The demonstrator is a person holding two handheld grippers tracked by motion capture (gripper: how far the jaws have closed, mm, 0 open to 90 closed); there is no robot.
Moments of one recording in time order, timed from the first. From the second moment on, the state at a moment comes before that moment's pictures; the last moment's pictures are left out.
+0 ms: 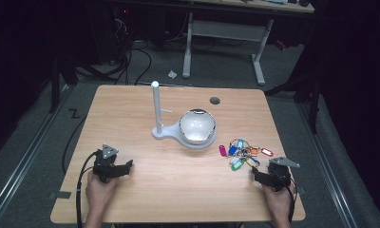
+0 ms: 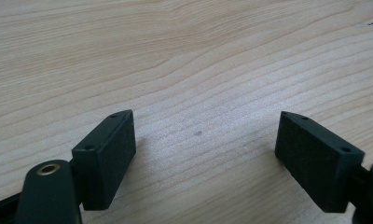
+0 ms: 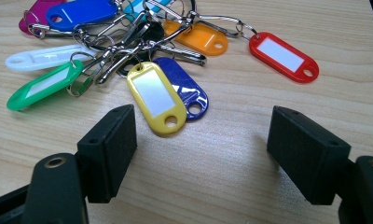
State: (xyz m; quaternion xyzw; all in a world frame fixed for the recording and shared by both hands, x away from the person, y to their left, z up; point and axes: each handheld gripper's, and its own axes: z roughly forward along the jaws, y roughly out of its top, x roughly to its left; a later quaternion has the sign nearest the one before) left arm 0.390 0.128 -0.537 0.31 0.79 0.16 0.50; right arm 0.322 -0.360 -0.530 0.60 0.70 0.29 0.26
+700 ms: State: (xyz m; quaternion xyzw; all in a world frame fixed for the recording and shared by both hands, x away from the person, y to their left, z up) left arm 0.390 0.128 -0.537 0.31 0.79 0.16 0.50; right arm 0.321 -0.361 -0.530 0.60 0.70 0.29 0.26
